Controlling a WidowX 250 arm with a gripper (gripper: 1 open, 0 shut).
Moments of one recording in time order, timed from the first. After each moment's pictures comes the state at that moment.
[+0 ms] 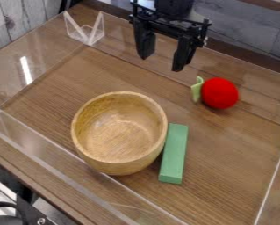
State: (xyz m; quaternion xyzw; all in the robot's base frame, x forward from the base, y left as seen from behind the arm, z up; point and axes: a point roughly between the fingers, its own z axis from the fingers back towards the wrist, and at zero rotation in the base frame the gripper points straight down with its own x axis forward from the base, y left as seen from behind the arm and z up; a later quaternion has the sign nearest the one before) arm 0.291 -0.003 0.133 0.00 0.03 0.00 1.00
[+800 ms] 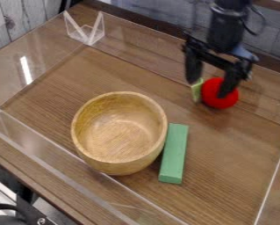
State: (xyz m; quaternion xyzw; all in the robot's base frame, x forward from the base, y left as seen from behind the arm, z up) arm 0.332 -0.070 0.080 -0.01 0.07 -0.10 0.99
